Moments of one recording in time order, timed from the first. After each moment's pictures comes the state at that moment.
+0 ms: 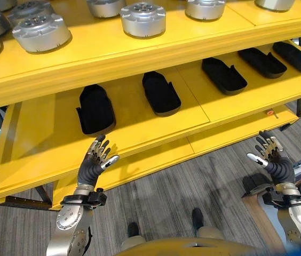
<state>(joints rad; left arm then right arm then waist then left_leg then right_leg) 0.38 0.36 0.00 -0.17 -0.55 -0.16 -0.04 0.39 -0.40 -0.11 -0.24 0.47 -0.13 0.01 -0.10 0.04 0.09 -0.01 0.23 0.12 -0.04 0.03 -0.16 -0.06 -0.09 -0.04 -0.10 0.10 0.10</state>
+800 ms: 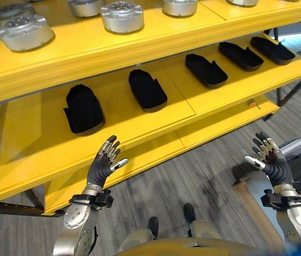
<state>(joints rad) 0.35 0.35 -0.04 -0.16 -0.50 -0.16 -0.08 0.40 -0.37 -0.11 -0.23 0.45 -0.13 0.04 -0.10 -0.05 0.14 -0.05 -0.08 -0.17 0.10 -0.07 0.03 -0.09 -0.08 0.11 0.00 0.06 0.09</state>
